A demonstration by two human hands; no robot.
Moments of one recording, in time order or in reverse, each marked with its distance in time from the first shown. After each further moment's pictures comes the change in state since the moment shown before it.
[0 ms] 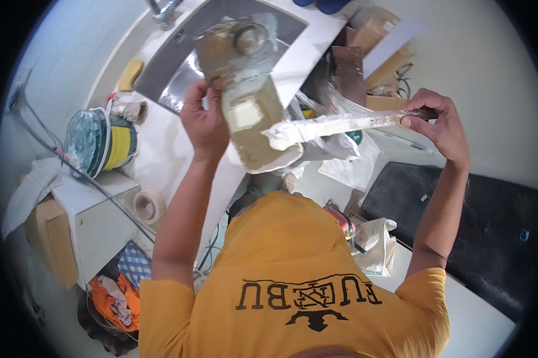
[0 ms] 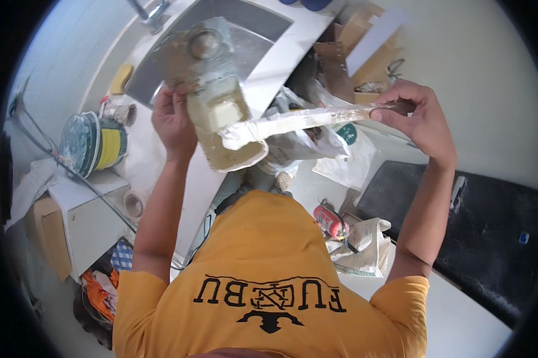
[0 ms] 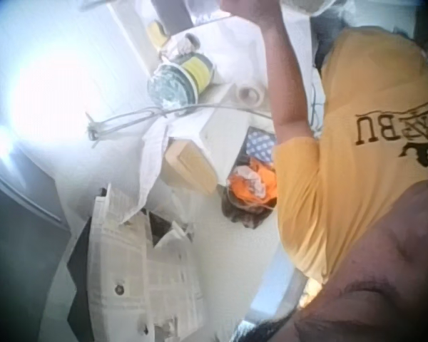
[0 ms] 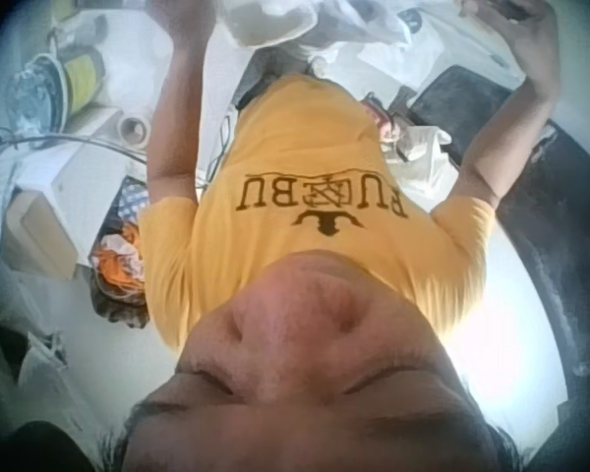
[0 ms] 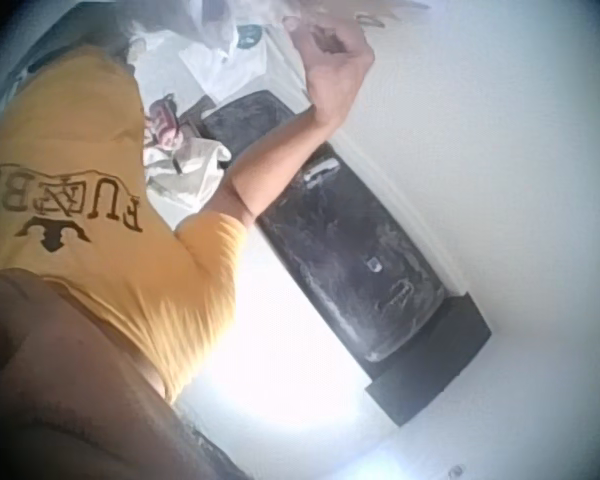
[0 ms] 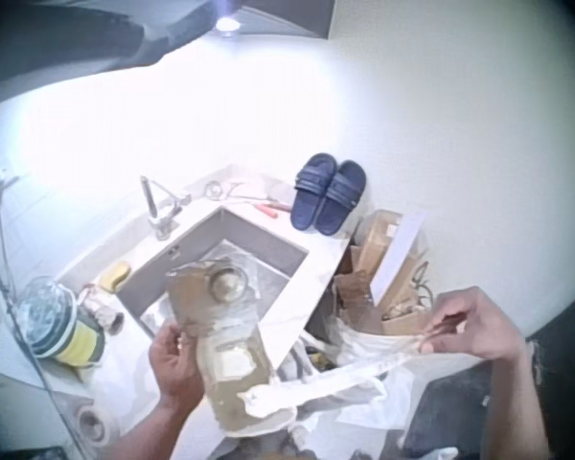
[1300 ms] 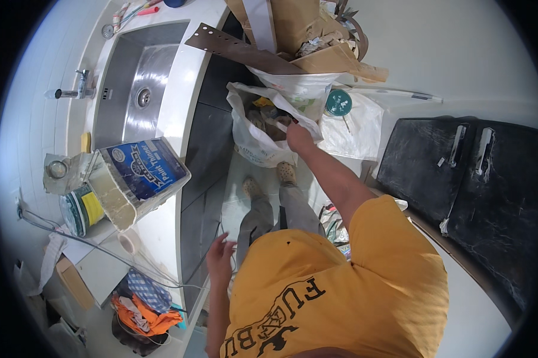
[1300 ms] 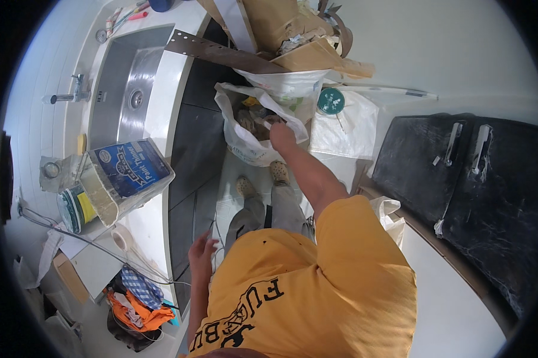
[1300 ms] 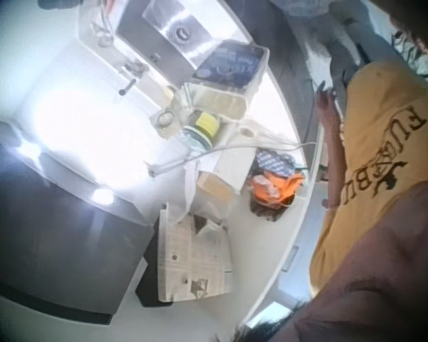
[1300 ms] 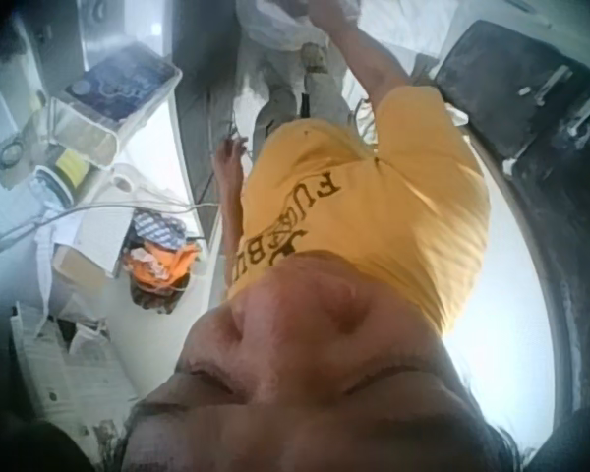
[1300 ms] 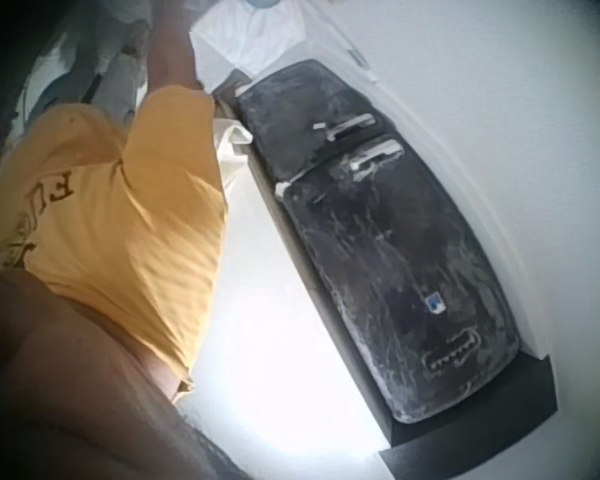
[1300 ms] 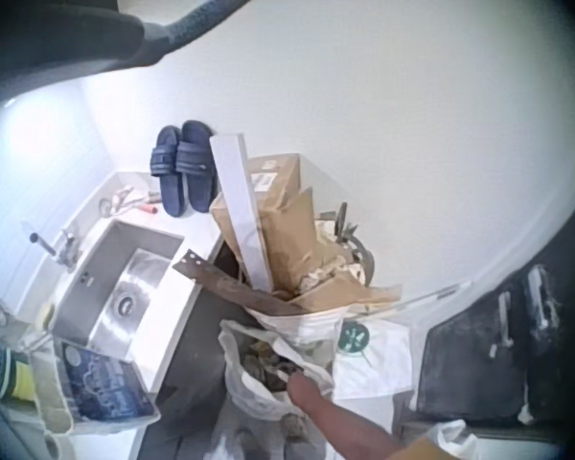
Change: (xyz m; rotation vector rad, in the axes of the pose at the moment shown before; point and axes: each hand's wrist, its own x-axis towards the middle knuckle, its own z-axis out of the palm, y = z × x) left_hand -0.338 0.017 0.043 0.527 -0.313 -1.039; right_hand 0.008 0.460 0.247 -0.353 -0.066 0.356
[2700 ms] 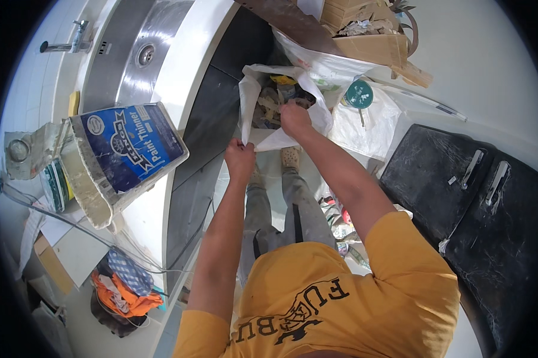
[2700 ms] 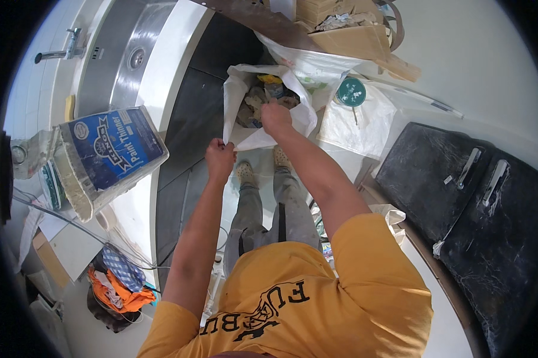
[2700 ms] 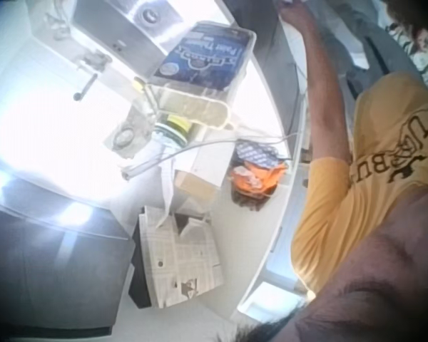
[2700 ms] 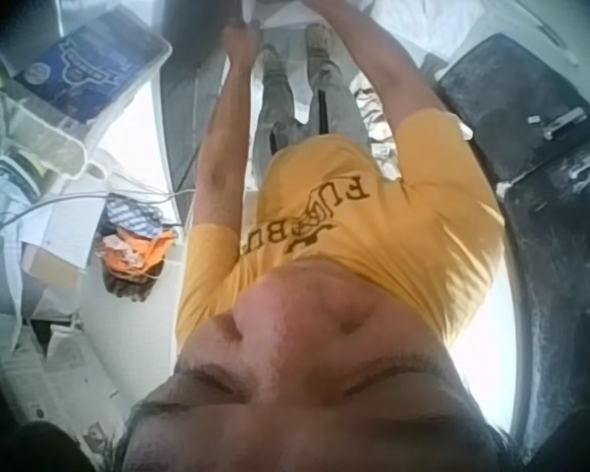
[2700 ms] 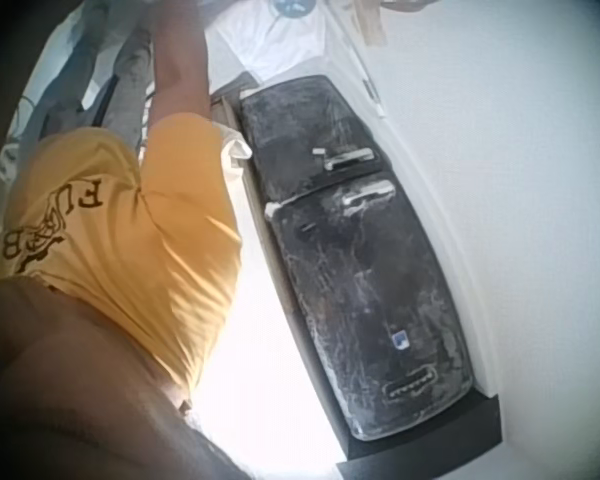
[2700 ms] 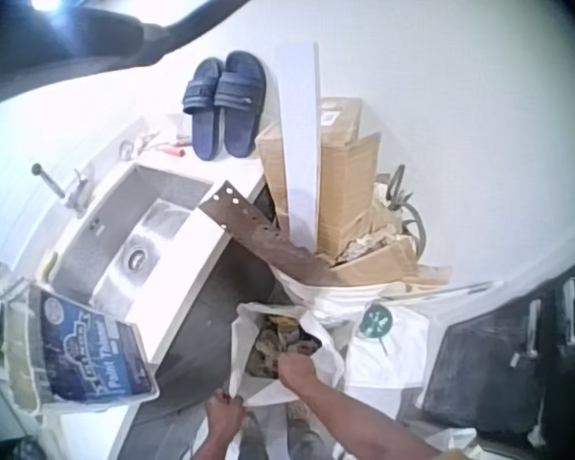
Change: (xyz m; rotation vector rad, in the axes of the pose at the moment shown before) left_hand 0.253 0.013 0.125 0.117 0.238 0.140; right_hand 0.043 -0.055 0.035 -0.146 -0.064 -0.111
